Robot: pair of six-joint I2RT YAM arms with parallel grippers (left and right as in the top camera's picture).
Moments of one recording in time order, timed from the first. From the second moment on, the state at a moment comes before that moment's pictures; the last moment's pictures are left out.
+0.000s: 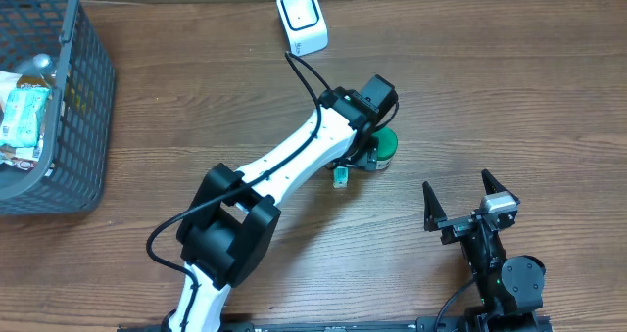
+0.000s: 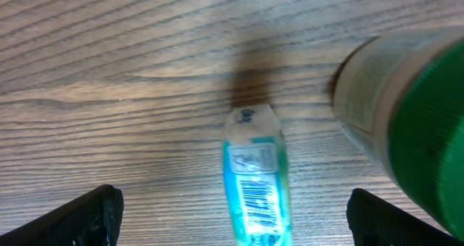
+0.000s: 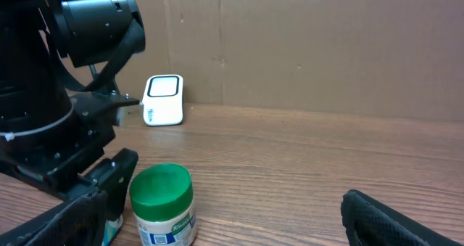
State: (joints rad) left arm -0.71 2.11 1.73 -1.06 -0.15 -0.57; right arm 0.13 0.01 0.02 -0.03 -0.08 0.01
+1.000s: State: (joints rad) left arm 0.11 1.55 1.76 -0.56 -0.42 0.05; right arm 0.13 0.01 0.02 -0.03 -0.08 0.01
